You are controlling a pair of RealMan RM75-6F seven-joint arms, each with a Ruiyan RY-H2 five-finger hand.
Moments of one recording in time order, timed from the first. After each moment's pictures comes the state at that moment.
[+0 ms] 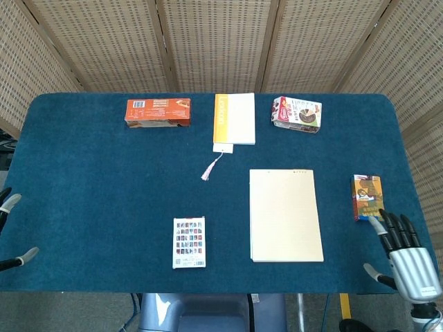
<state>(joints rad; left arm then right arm) -0.03 -0.93 0.00 -1.77 1.60 1.57 -0.14 0.01 -1.13 -0.01 -1.55 -1.76 1.59 -0.06</state>
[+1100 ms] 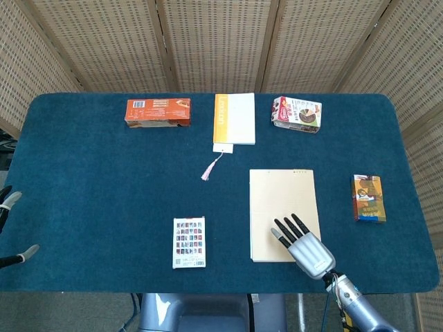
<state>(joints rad) -0.04 -0.93 -0.01 -1.79 1.56 1.54 -0.12 0.31 -1.38 -0.01 -1.55 -1.75 1.08 -0.57</state>
